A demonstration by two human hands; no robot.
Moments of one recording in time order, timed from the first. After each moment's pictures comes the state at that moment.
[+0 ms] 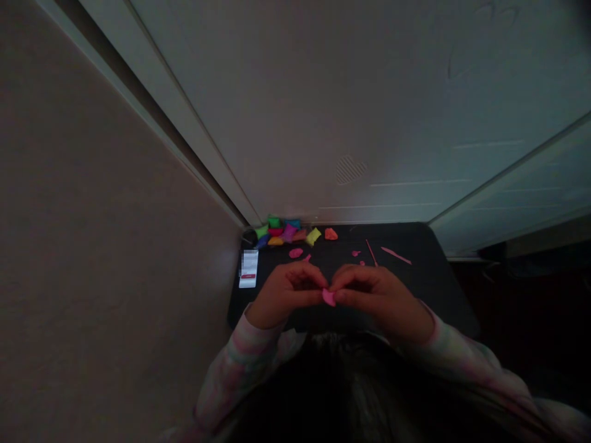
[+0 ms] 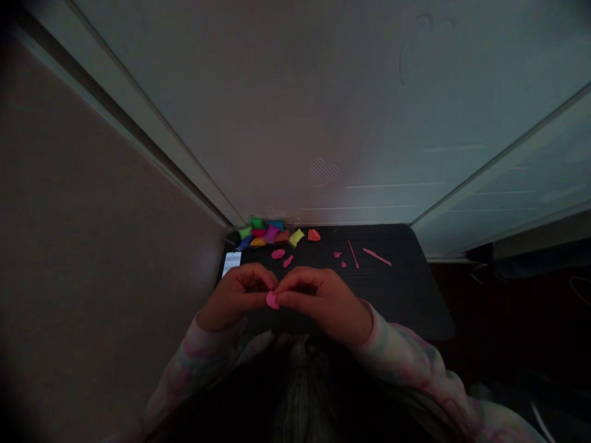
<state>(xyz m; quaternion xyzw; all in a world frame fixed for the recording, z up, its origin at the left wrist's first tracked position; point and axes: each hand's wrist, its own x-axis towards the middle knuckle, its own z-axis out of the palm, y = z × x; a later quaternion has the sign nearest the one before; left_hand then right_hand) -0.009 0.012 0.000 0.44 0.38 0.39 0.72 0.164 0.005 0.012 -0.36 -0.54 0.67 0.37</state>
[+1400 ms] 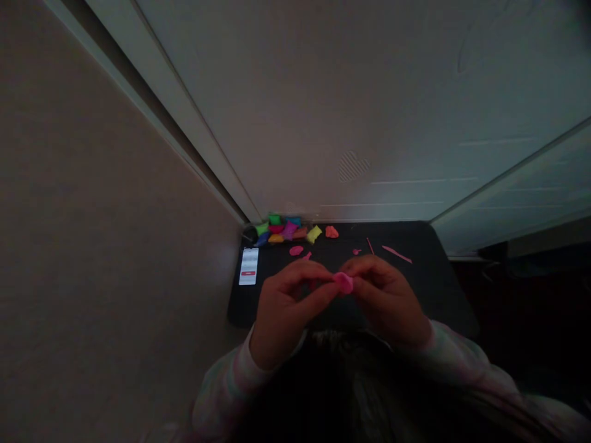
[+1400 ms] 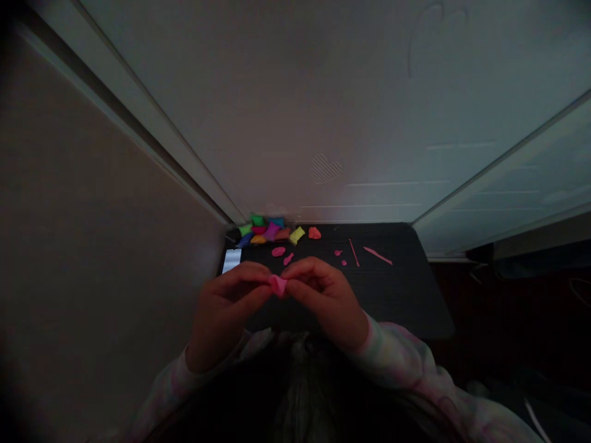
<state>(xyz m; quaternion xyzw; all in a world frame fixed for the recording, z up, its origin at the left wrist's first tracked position) 0.006 -0.011 0.030 0.52 0.48 0.49 0.50 0.154 -0.003 0.001 -0.32 -0.42 0.66 0.52</state>
